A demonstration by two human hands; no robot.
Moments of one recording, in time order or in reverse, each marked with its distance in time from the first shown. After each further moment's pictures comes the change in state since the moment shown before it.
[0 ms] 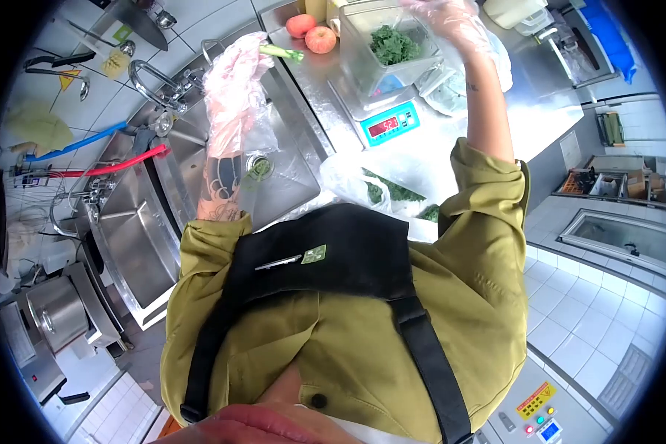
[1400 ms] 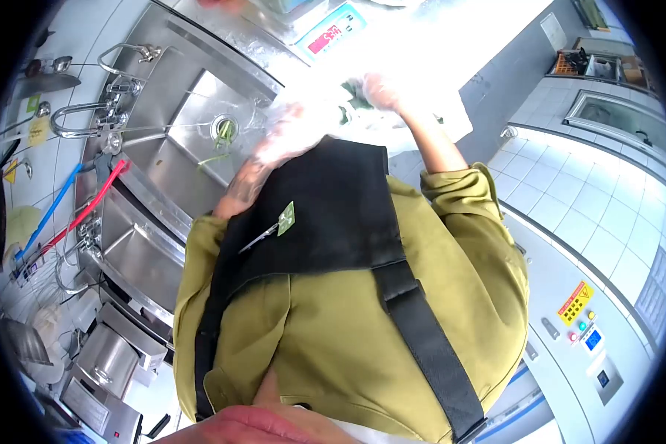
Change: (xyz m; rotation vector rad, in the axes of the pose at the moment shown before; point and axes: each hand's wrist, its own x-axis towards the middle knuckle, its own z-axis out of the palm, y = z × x) left_hand -0.156 -0.134 0.002 0.917 -0.983 0.022; right_hand -0.251 -0.098 0.108 0.066 -0.810 0.647
